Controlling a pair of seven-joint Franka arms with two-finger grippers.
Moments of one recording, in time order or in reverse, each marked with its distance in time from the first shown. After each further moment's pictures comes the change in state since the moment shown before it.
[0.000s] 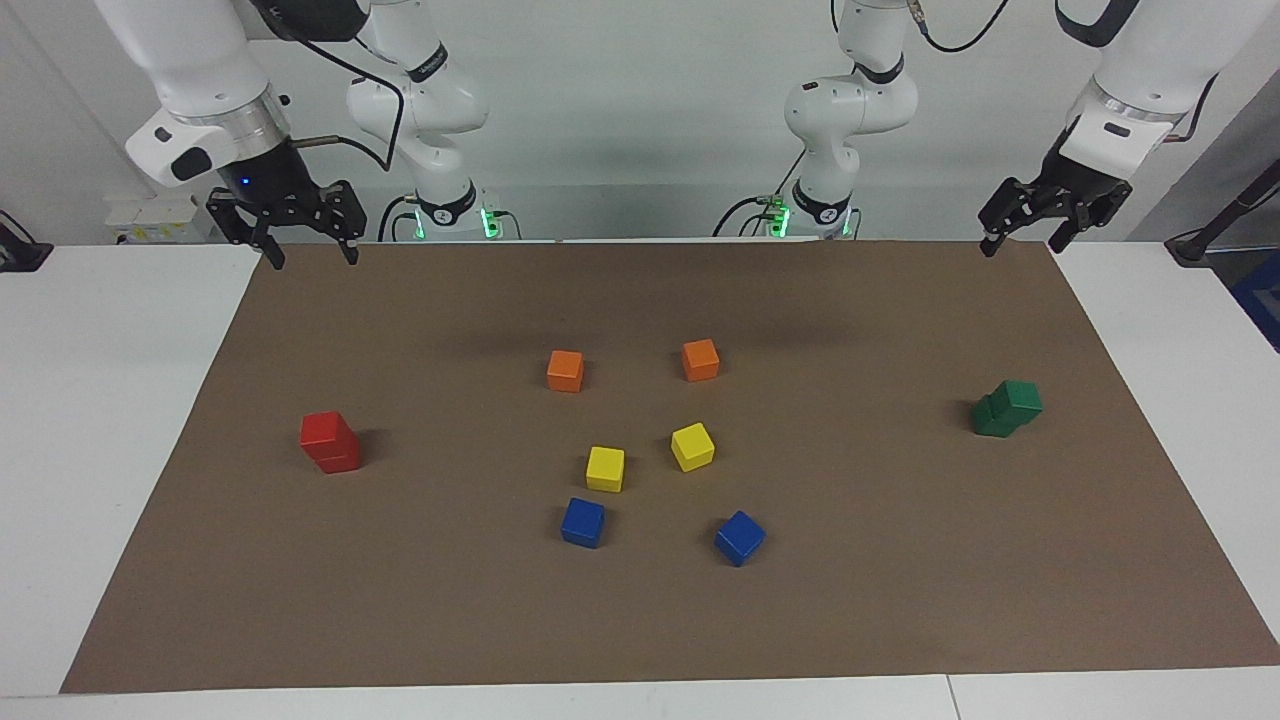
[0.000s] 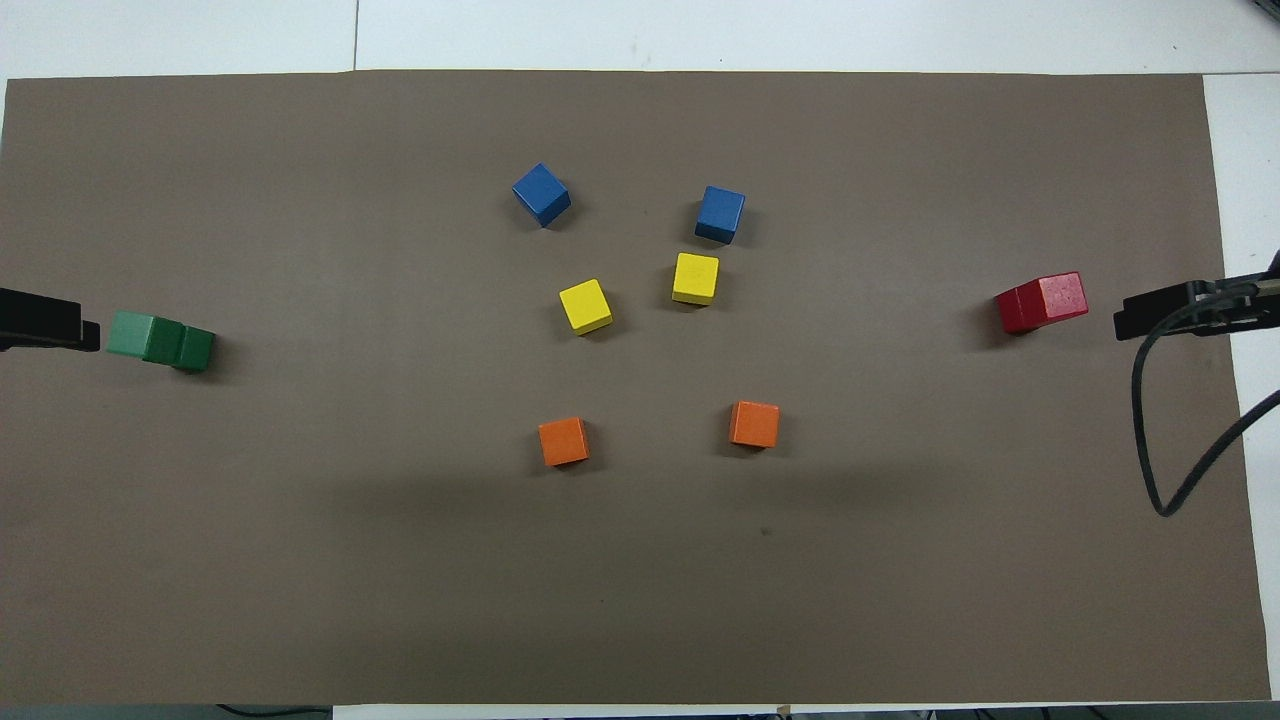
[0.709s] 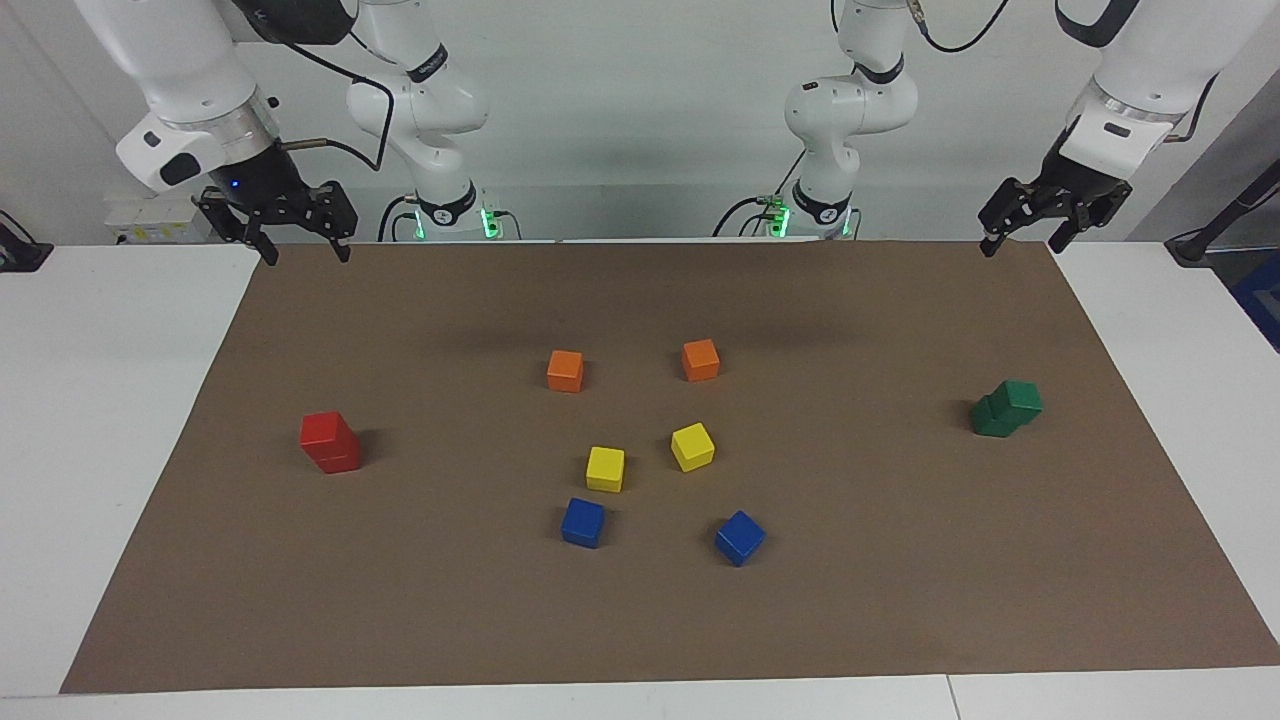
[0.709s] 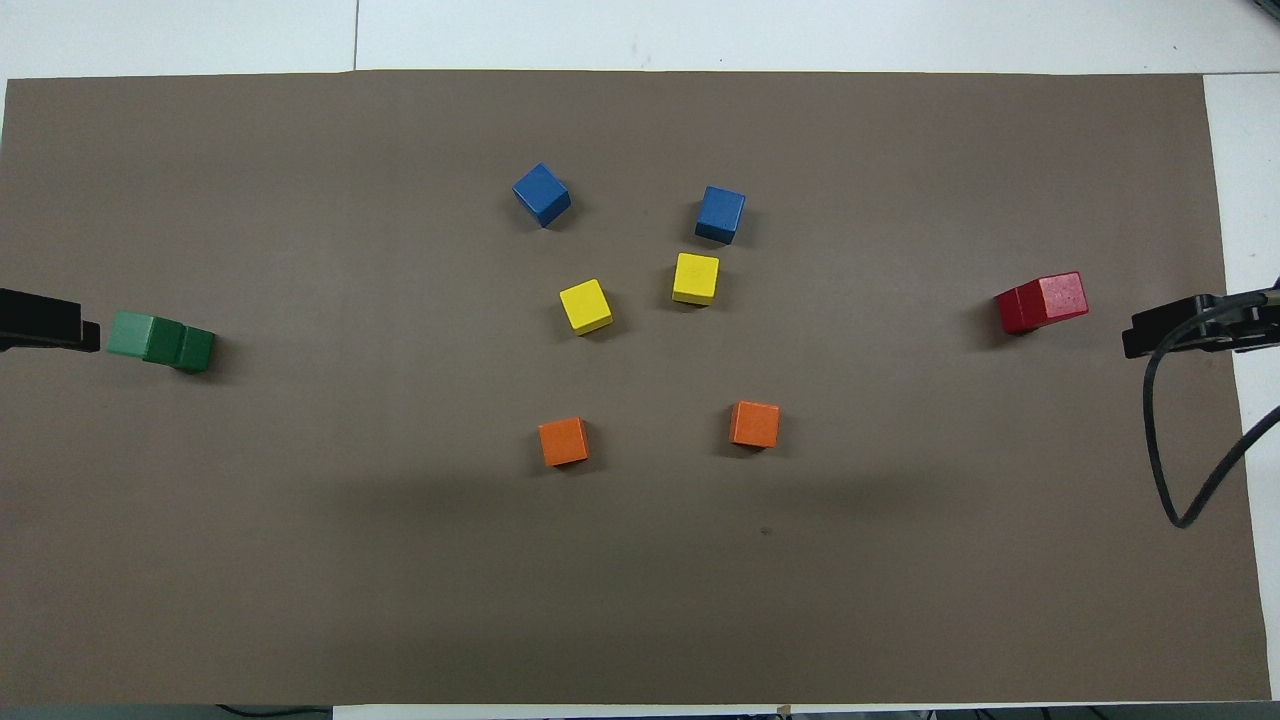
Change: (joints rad) left arm 0.000 0.000 0.000 0.000 0.000 0.000 0.000; right arm -0.008 0.001 0.000 -0.003 0.000 -0.056 0.000
